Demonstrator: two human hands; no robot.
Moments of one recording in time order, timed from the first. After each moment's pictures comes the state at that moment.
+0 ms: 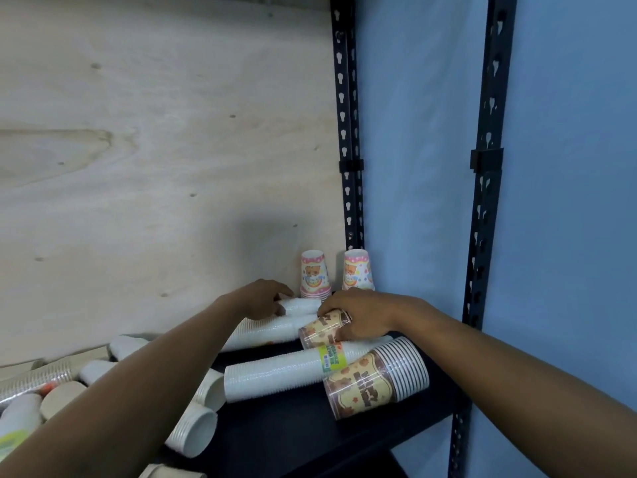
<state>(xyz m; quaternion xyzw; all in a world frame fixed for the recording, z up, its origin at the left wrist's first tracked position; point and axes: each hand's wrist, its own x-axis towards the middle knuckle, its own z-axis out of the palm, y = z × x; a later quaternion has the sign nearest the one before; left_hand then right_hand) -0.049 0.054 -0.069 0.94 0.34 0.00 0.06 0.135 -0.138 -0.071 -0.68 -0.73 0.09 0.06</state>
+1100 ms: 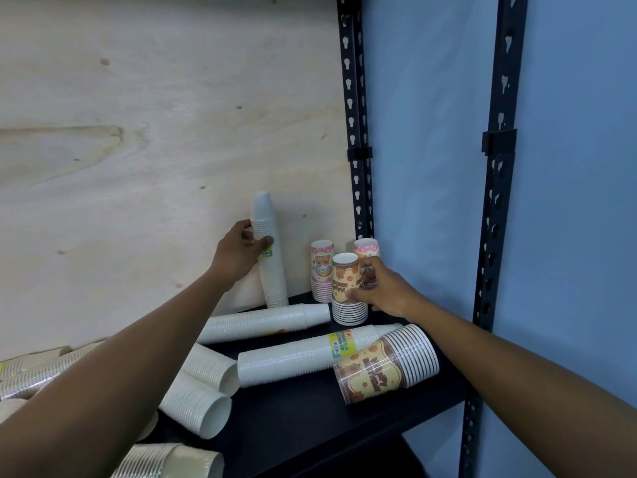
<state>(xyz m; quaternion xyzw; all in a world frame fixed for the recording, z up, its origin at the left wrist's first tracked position) -0.088 0.058 -0.024 0.77 0.37 0.41 0.31 0.162 -0.127 -0.102 -0.70 -0.55 0.16 0.43</state>
